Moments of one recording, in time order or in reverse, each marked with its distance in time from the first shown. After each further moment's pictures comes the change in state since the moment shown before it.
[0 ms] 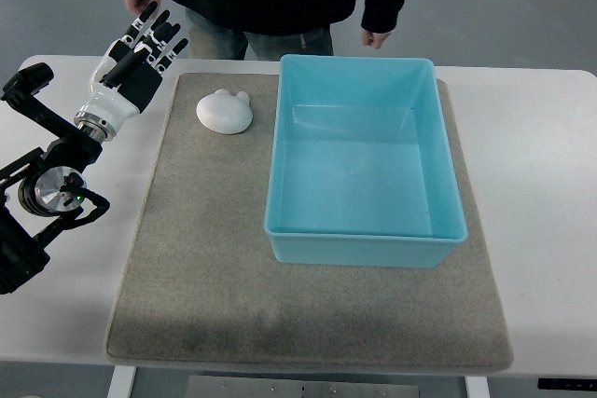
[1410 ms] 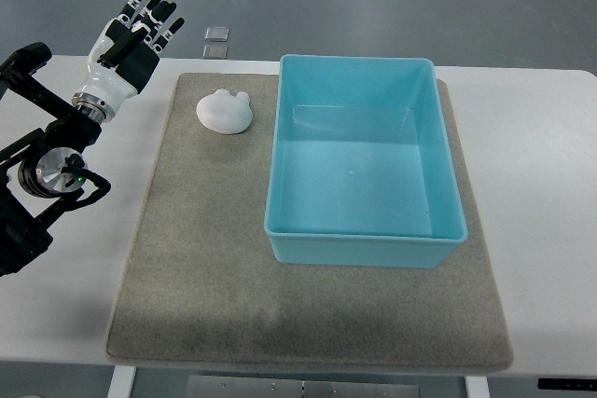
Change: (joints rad) left arm -0.073 -0.012 0.016 0.066 -0.001 -0.003 -0.010; right arm 0.000 0.000 0.000 0.000 0.000 0.000 0.000
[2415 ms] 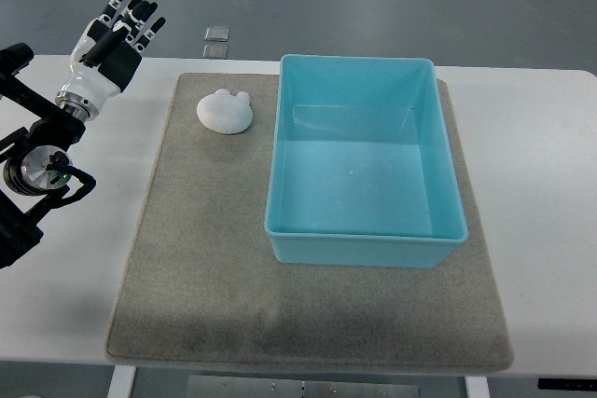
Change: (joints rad) left arm -0.030 0.005 0.000 0.120 -0.012 -0.076 0.007; right arm 0.000 0.000 0.000 0.000 0.000 0.000 0.000
